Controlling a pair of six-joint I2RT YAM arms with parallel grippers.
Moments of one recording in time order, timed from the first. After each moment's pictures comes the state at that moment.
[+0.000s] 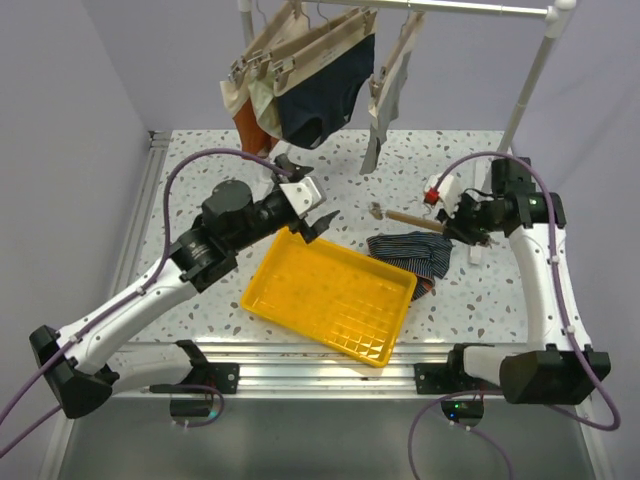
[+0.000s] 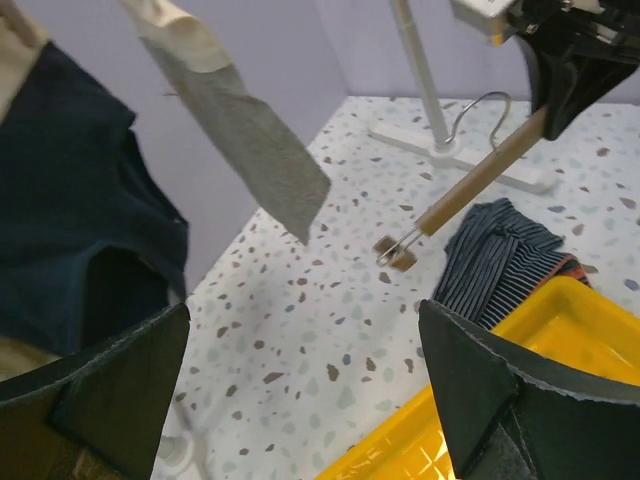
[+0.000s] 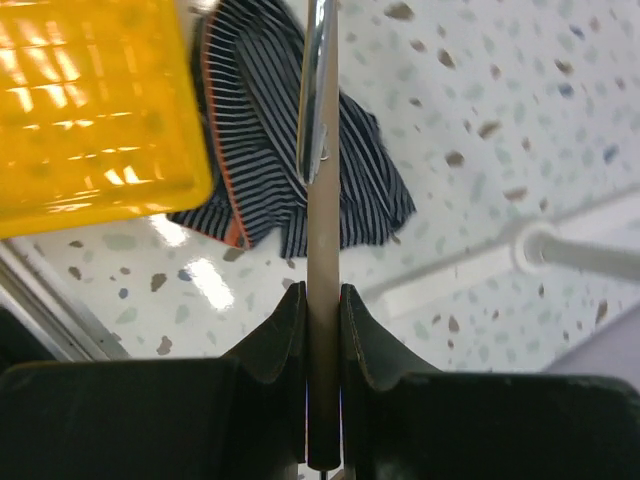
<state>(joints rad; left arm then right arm) -0.80 1.13 1.15 -0.07 0.15 0.38 -0.02 1.23 1.37 -1.22 -0.49 -1.07</state>
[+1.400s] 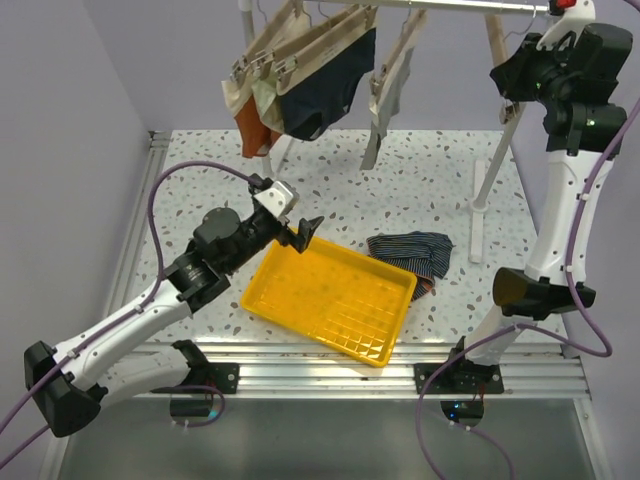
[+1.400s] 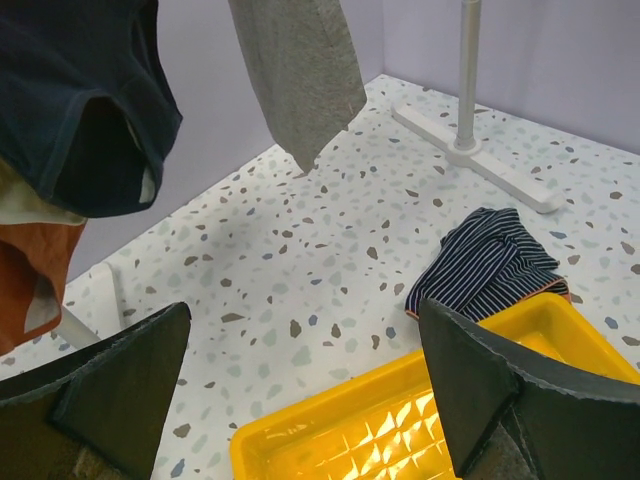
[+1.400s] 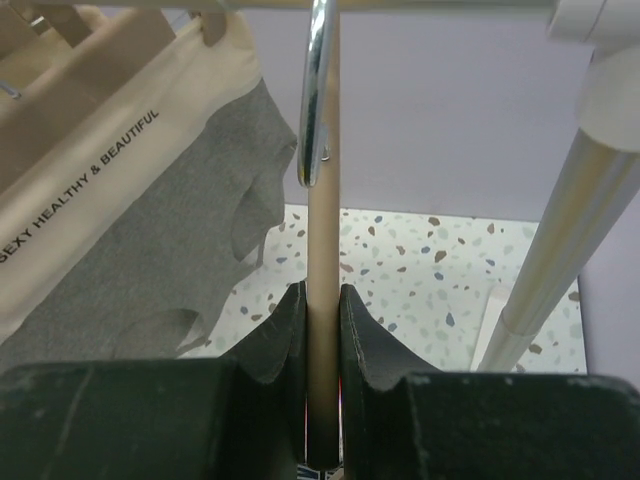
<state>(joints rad) -0.78 0.98 0.88 0.10 -0.04 0.13 -0.16 1.75 2.45 -0.91 -0.33 0.08</state>
